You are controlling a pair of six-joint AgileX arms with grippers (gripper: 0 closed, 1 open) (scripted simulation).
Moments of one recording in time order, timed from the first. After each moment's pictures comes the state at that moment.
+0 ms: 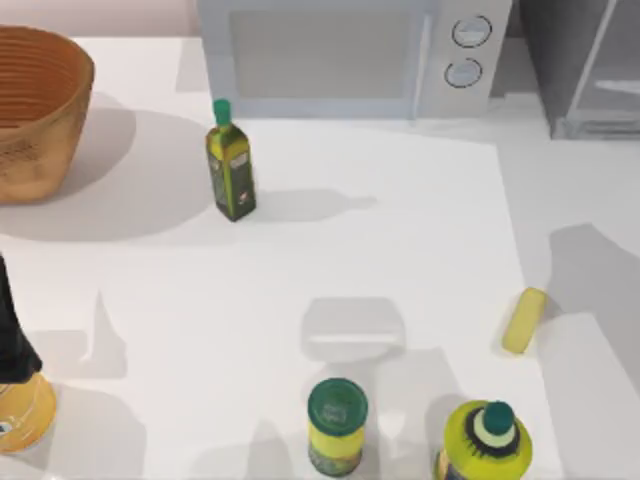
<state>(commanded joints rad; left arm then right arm) 0.00 0.00 0.00 0.00 0.00 0.00 0.14 0.76 0.21 0.56 -0.11 0.00</state>
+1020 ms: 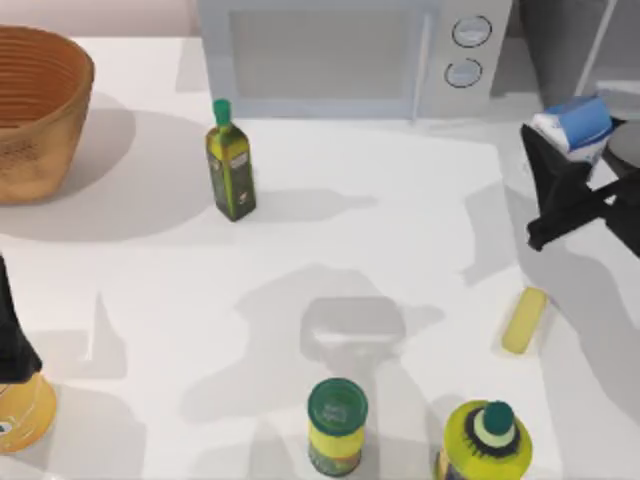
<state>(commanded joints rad) 0.00 0.00 0.00 0.00 0.00 0.00 0.28 1.48 0.40 1.09 -0.22 0.02</state>
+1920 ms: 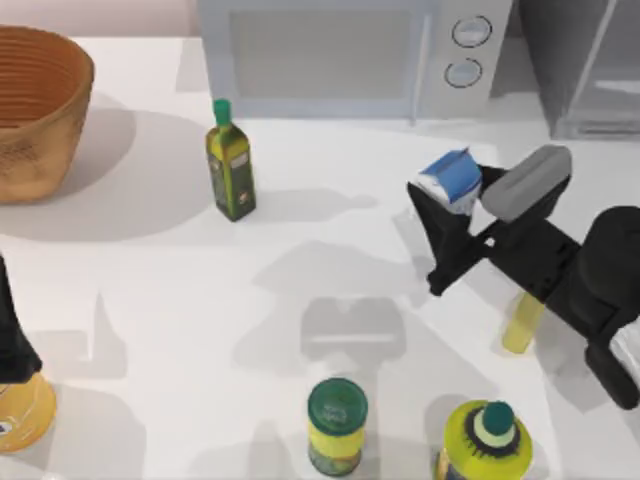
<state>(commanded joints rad) 0.00 0.00 0.00 0.00 0.00 0.00 0.40 2.12 0.57 1.56 -0.30 0.02</state>
